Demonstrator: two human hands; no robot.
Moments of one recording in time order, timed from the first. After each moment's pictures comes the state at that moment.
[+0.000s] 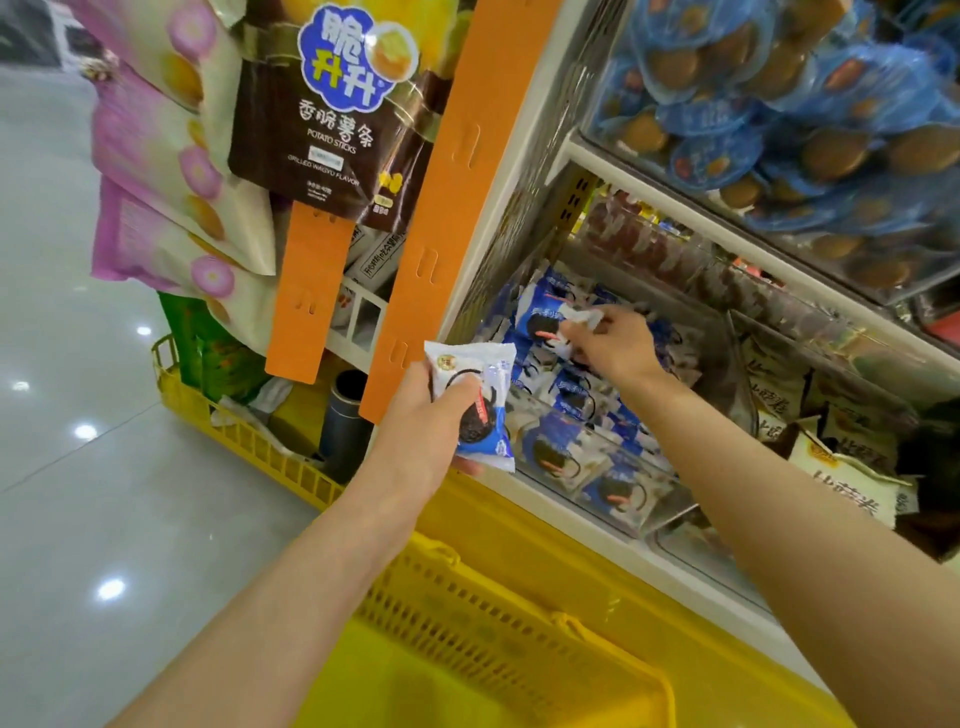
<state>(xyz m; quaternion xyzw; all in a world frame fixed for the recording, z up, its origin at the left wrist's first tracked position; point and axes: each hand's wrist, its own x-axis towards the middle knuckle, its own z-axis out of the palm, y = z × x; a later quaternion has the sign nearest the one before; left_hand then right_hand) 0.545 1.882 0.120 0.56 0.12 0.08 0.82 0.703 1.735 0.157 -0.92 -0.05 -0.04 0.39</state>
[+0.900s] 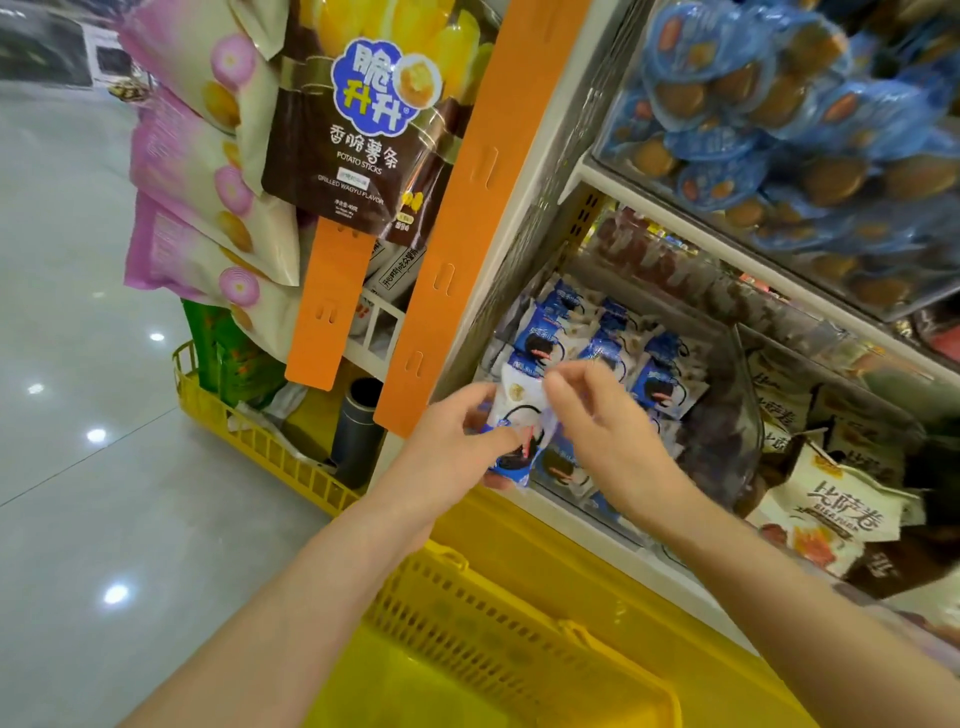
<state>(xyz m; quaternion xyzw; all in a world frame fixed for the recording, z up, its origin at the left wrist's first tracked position) 0.539 1.883 0.119 0.61 0.02 0.01 0.79 0.586 1.746 0.159 -0.90 -0.21 -0.01 0.38</state>
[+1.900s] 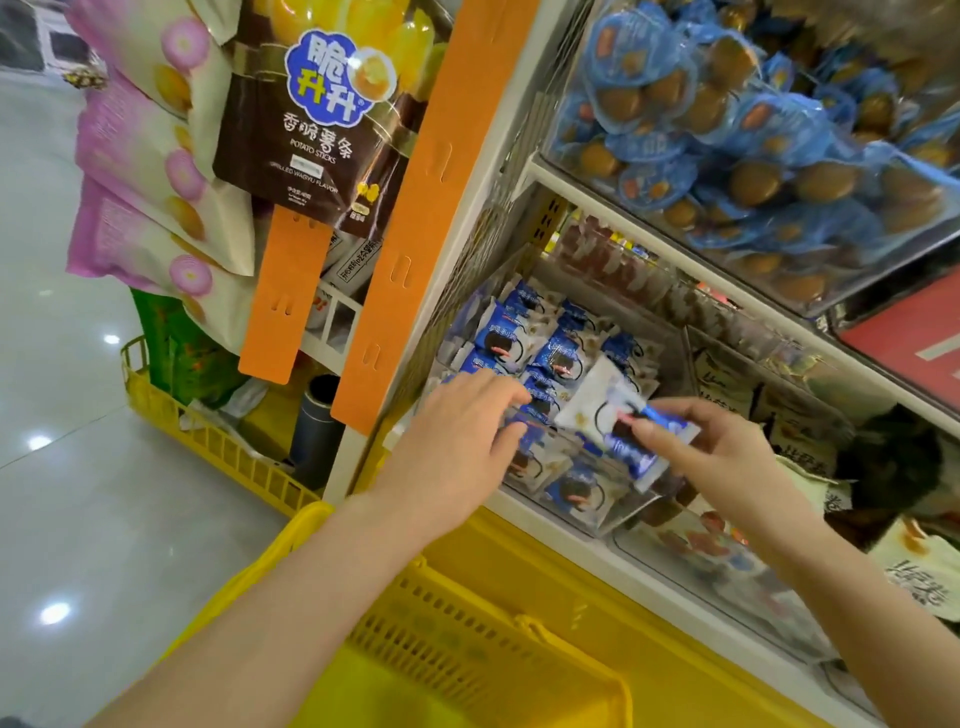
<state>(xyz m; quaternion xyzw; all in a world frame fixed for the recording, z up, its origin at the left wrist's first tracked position) 0.546 1.849 0.119 0.88 -0.11 0.21 0.40 0.575 1.643 0.196 -0.93 -0.07 -0.02 0.37</state>
